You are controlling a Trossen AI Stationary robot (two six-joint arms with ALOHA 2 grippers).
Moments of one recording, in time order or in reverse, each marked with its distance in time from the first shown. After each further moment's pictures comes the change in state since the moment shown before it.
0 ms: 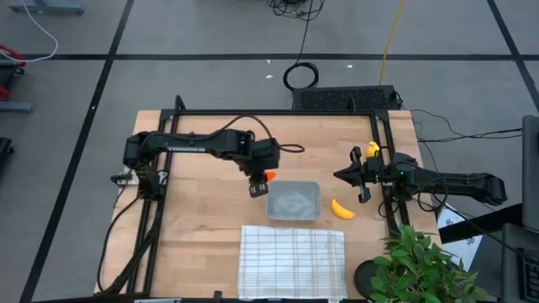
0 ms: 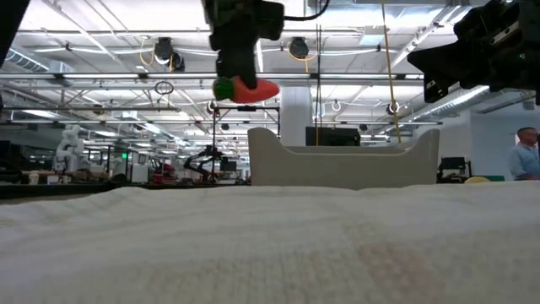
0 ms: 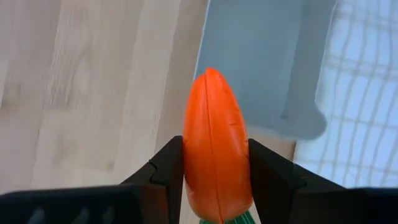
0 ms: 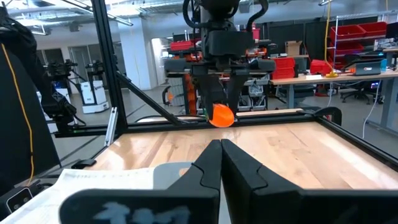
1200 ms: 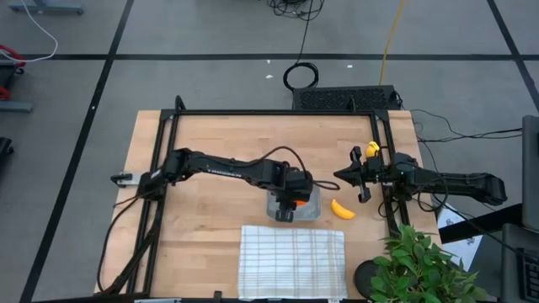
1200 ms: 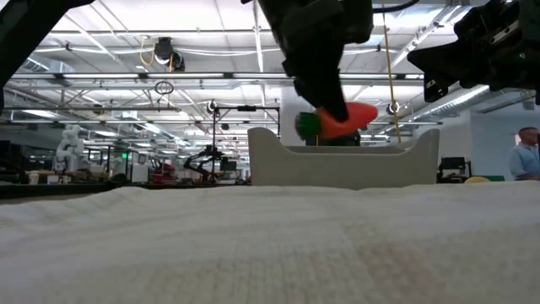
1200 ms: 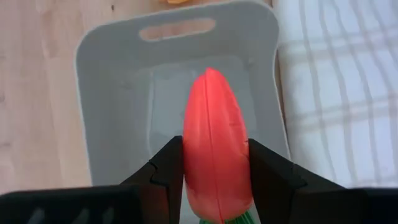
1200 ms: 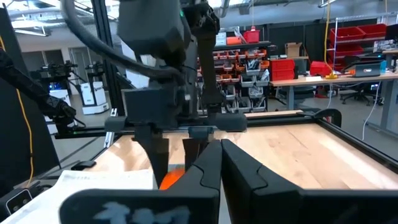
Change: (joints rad) left arm -0.147 0.381 0.313 0.166 -0.040 0.221; right arm 0.000 0.002 0.000 0.007 0.000 0.000
